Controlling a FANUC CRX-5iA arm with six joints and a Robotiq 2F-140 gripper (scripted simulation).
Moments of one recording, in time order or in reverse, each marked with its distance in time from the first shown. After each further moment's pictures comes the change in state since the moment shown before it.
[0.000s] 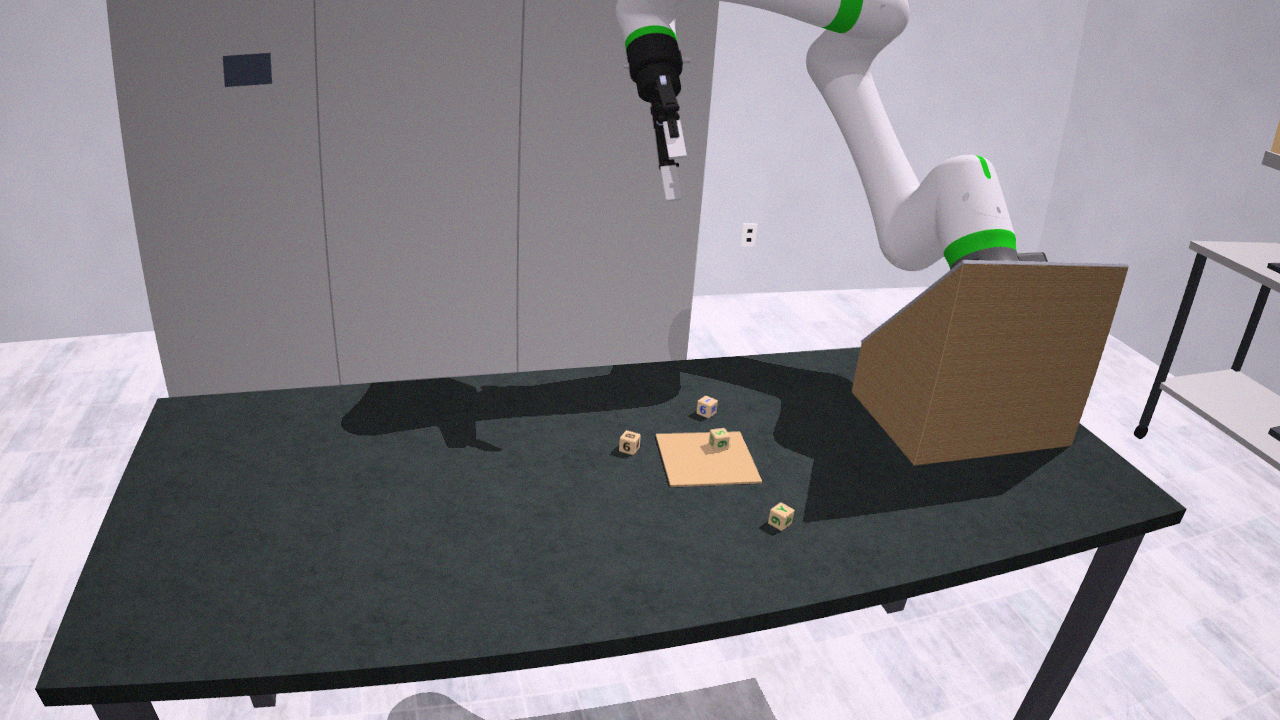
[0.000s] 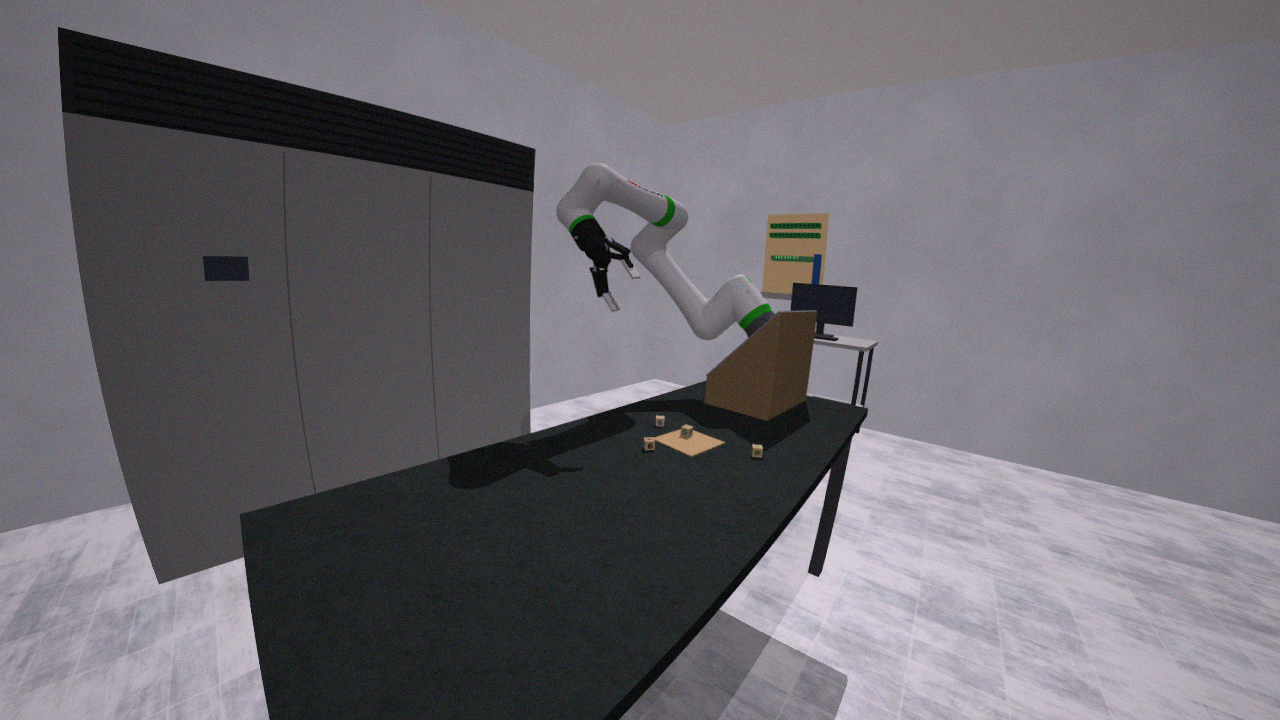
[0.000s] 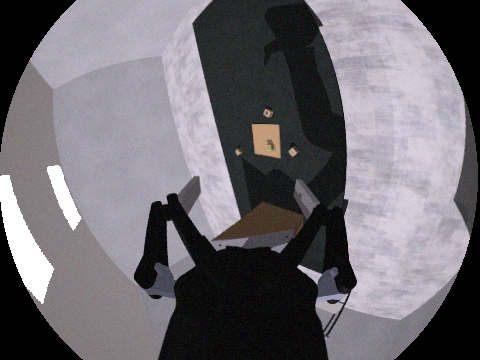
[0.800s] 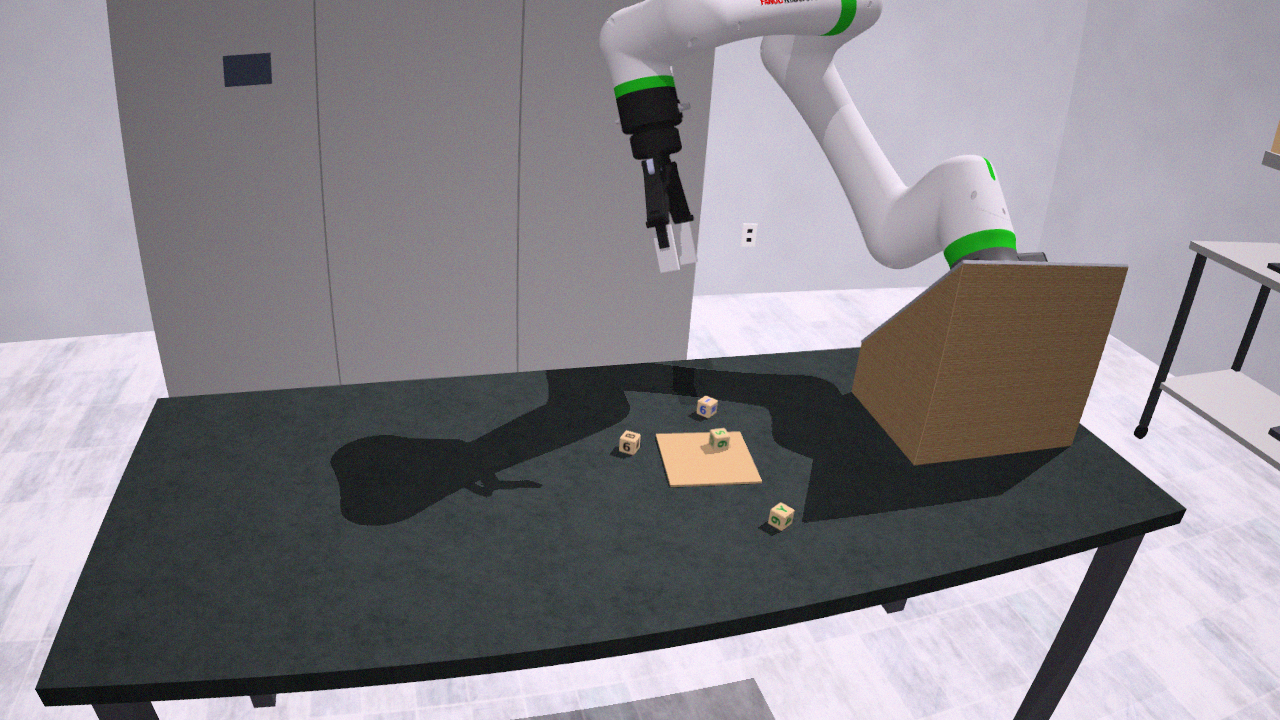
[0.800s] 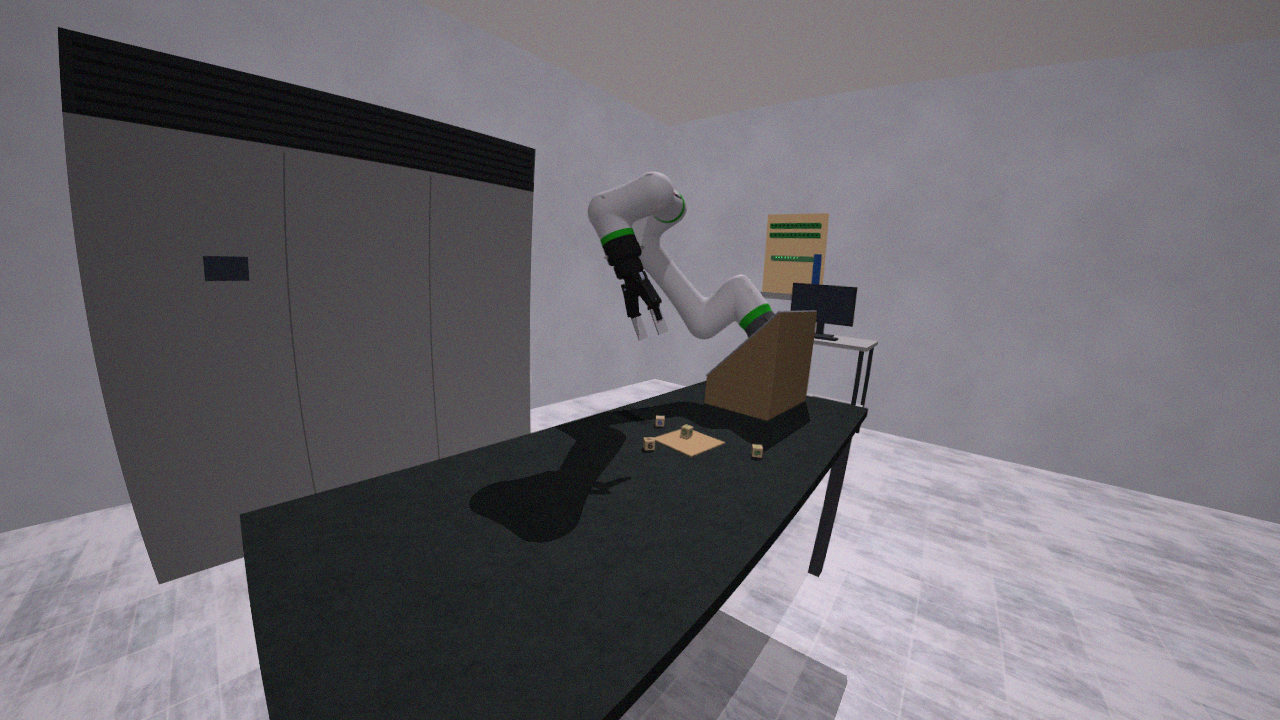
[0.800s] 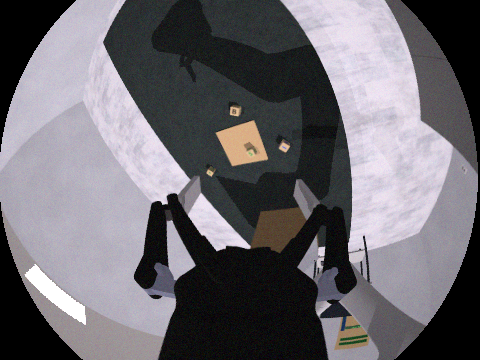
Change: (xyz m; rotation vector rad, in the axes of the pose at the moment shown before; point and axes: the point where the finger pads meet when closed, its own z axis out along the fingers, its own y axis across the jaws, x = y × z) arm 0.020 -0.028 0.162 -0.415 -0.007 0.319
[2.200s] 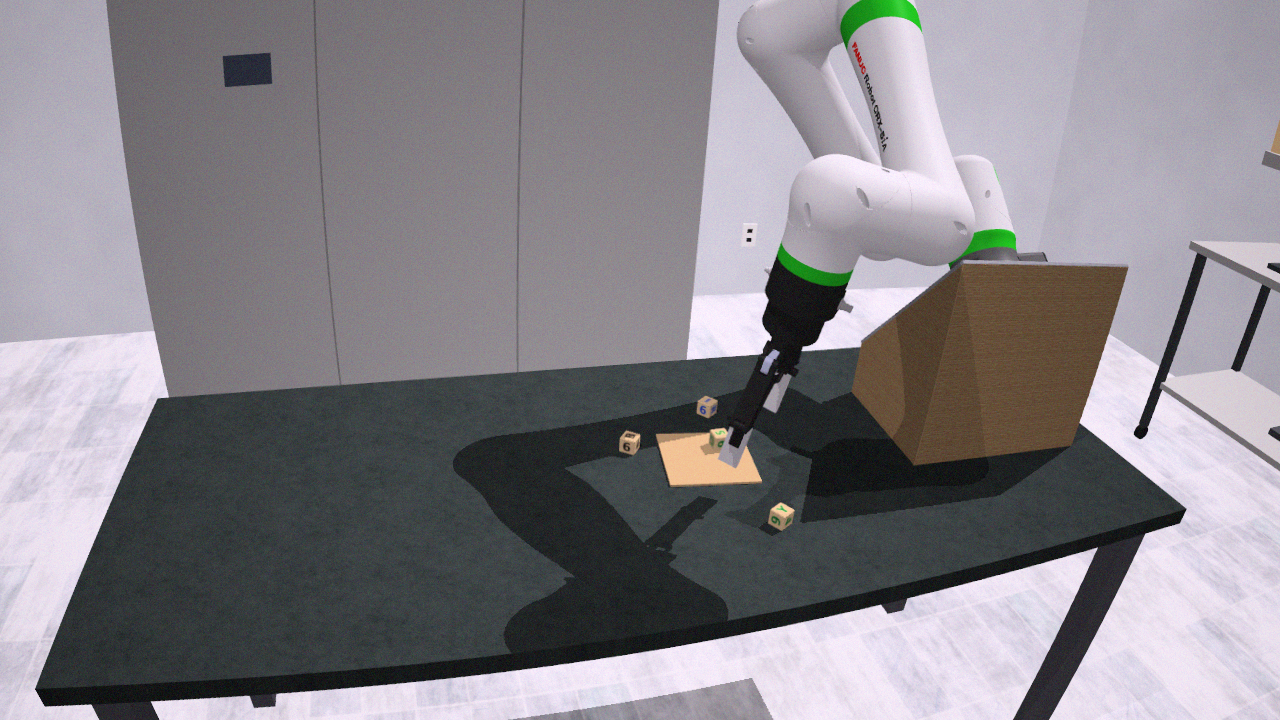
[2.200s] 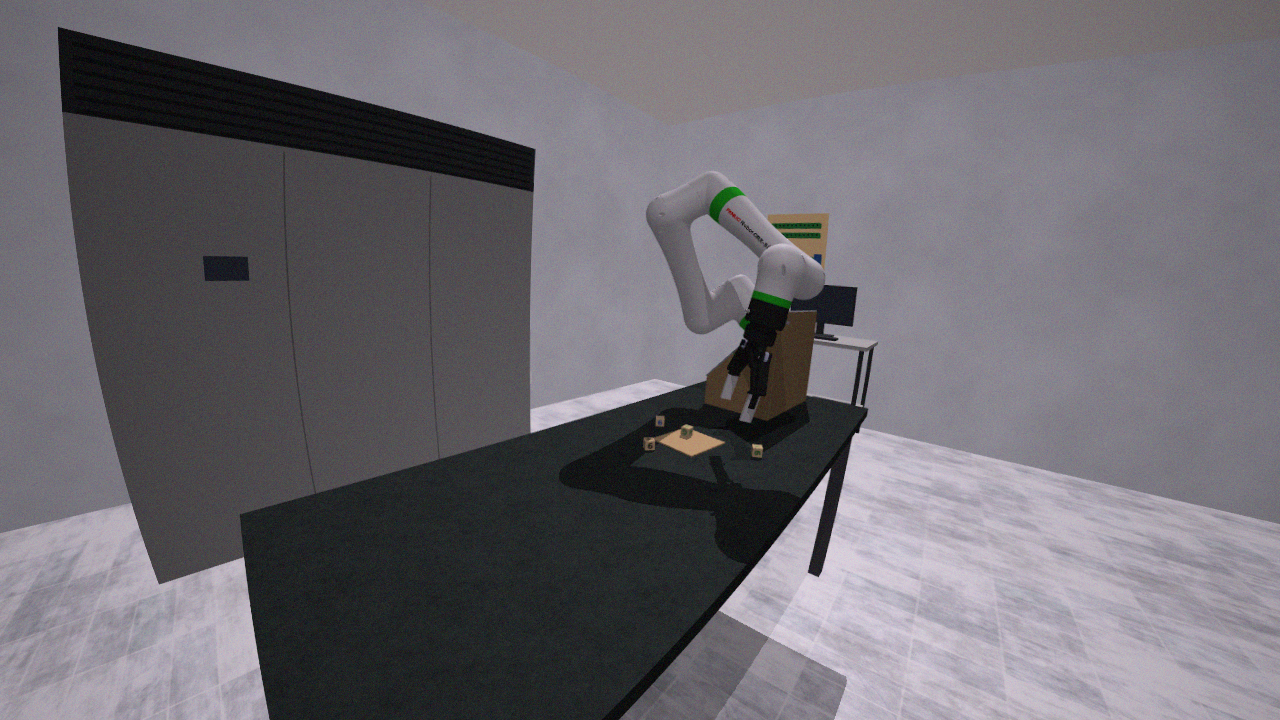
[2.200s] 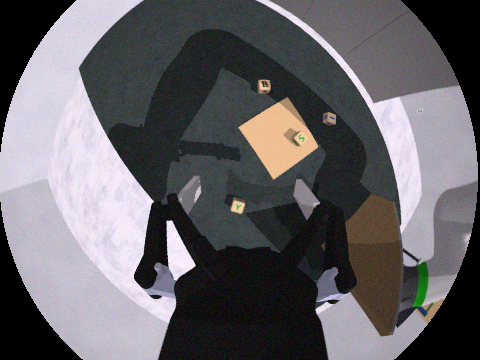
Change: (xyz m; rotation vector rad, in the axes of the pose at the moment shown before) arm -0.087 -0.148 0.234 -0.306 0.554 0.243
